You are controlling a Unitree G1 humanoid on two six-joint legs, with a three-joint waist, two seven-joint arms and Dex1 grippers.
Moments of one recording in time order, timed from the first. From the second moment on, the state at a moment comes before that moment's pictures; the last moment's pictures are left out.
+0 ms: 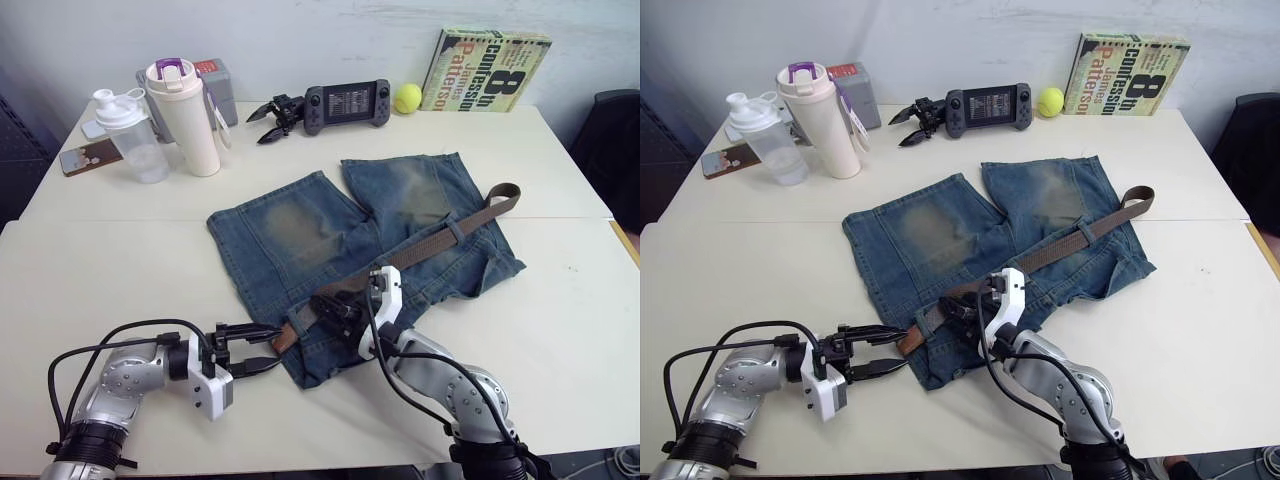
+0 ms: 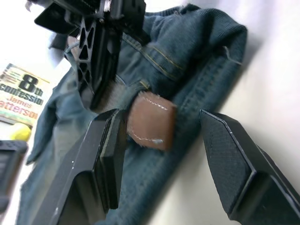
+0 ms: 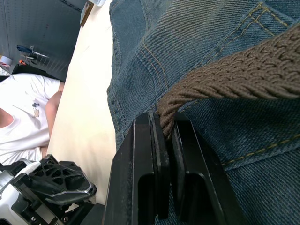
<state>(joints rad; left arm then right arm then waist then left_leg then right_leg) -0.12 0.62 -0.02 0.25 0.12 -1.14 -0.85 -0.11 -0.06 0.10 -0.38 1.14 0.88 -0.11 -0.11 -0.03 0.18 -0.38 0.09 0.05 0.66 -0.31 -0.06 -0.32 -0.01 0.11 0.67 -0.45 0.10</state>
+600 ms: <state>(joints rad) -0.17 0.67 -0.11 0.15 0.14 -1.05 -0.72 -0.11 -0.03 0.07 -0.39 1.14 0.91 -0.12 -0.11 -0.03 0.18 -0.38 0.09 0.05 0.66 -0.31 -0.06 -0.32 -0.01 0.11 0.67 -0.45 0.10</state>
